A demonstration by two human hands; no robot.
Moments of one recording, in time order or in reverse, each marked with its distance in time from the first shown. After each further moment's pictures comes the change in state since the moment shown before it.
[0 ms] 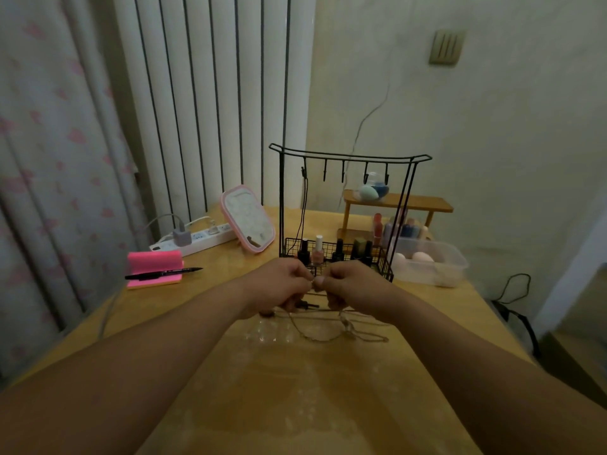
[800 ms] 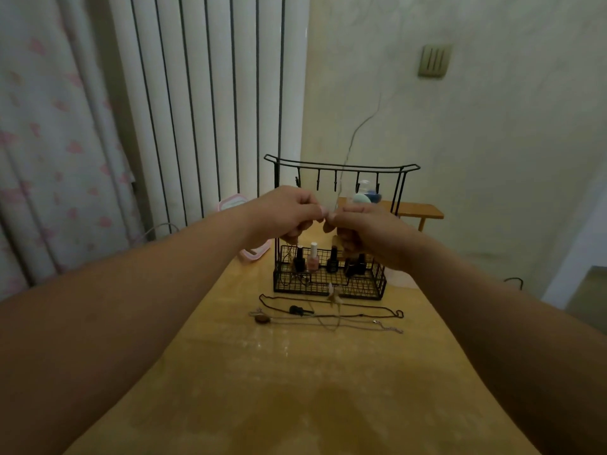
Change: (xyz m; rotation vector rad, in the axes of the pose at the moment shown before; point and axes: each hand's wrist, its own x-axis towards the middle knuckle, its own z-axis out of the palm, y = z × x) left_hand 0.009 0.110 -0.051 0.064 0.069 0.208; right_hand -0.008 -0.075 -0.071 0.236 0.031 -0.124
